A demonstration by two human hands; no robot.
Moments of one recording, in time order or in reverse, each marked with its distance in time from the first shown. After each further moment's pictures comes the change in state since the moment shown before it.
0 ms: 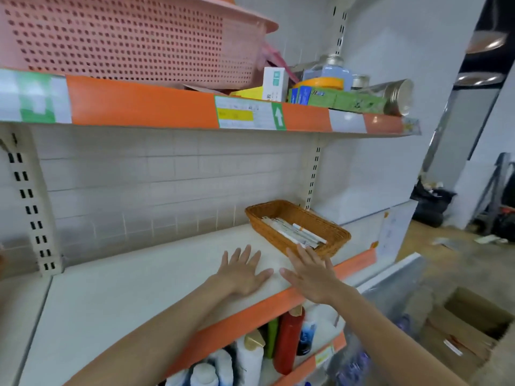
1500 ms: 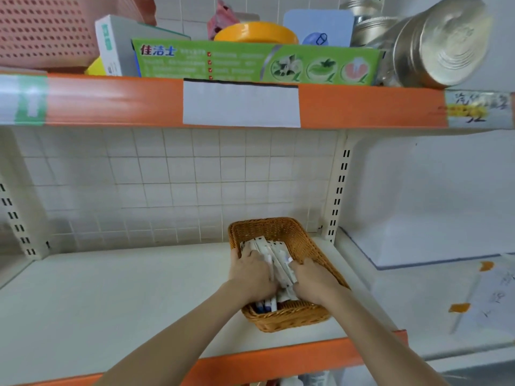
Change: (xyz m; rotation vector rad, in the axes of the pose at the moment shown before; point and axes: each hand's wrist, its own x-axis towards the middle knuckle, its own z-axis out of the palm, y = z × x) left_hand 0.182 0.115 -0.021 0.159 0.196 -0.434; right_hand 0.190 0.145 -0.024 -0.018 -0.066 -0.375
